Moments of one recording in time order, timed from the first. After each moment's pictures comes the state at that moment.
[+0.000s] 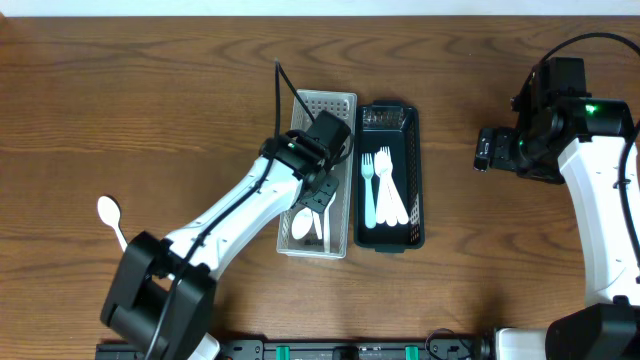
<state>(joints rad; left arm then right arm) -0.61 1.70 1.26 -0.91 -0.09 -0.07 -0.05 1.54 1.43 -1.24 0.00 0.18</state>
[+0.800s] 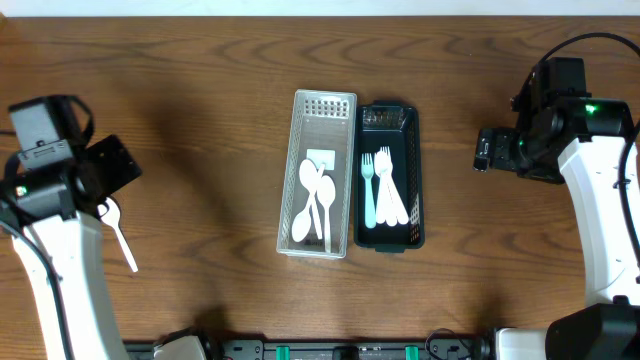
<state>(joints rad) 0.36 1.27 1.31 -1.09 -0.20 -0.25 -0.05 1.54 1.43 -1.24 -0.01 0.17</state>
